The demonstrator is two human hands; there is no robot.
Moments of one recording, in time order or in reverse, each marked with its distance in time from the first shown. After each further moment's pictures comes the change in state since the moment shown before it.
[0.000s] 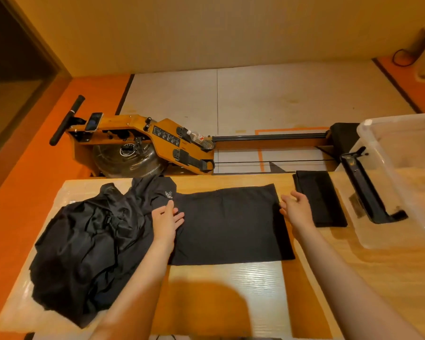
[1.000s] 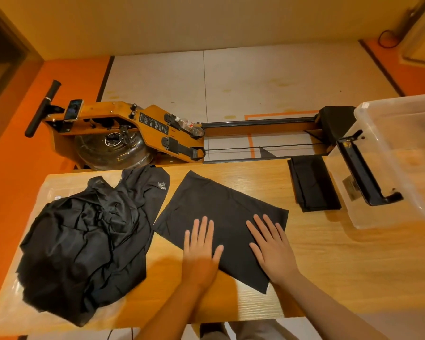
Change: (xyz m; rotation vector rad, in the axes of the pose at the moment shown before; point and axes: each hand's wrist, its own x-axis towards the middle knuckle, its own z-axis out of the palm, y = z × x) left_hand -0.047 -0.114 -0.002 1.449 -0.415 0.792; right_hand -0.060 0.115 0.001 -1.395 -0.145 -0.743
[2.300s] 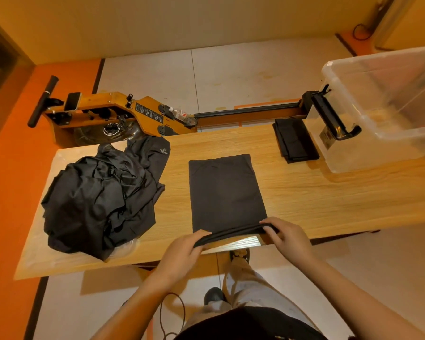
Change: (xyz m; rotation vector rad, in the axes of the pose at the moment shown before) left_hand -0.139 -0.027 -0.039 -0.410 -0.142 0.205; right_hand -0.134 -0.010 -0.014 0.512 0.143 0.015
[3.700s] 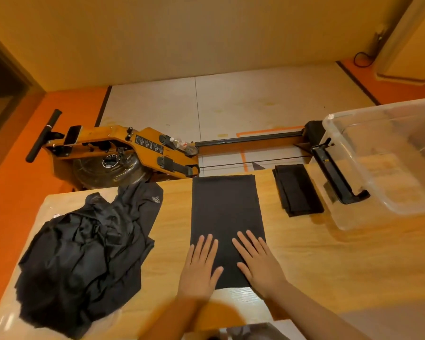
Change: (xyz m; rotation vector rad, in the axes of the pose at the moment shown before) left_hand 0.130 -0.006 0.029 0.496 0.017 -0.090; right_hand 0.109 0.010 0.026 -0.423 -0.259 -0.110
